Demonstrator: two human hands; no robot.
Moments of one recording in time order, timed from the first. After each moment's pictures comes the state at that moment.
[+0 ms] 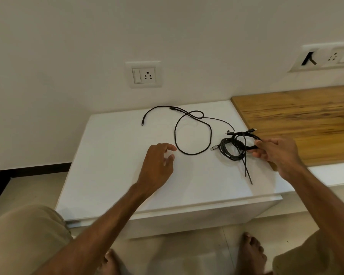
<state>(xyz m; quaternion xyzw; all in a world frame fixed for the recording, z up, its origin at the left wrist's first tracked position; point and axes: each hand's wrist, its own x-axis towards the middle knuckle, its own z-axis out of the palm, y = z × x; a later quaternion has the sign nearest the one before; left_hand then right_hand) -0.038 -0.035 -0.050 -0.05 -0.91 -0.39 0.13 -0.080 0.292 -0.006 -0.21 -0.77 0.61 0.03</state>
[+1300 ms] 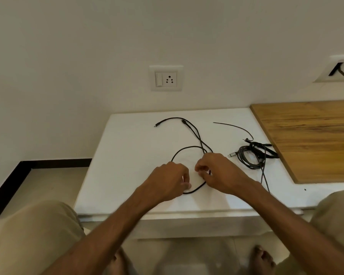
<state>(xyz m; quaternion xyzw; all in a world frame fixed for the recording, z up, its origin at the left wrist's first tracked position) -0.009 -0.050 -0.005 -0.08 -0.97 -0.16 -0.13 -0.063 0.140 -0.023 0.29 -0.93 0.21 -0.07</state>
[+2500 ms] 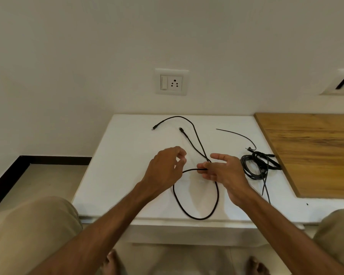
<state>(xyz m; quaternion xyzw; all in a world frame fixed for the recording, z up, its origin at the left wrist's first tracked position) -0.037 -0.060 -0.017 -0.01 -0.94 -0.33 0.08 -0.054 0.133 -0.002 -0.10 -0.67 0.72 -0.14</state>
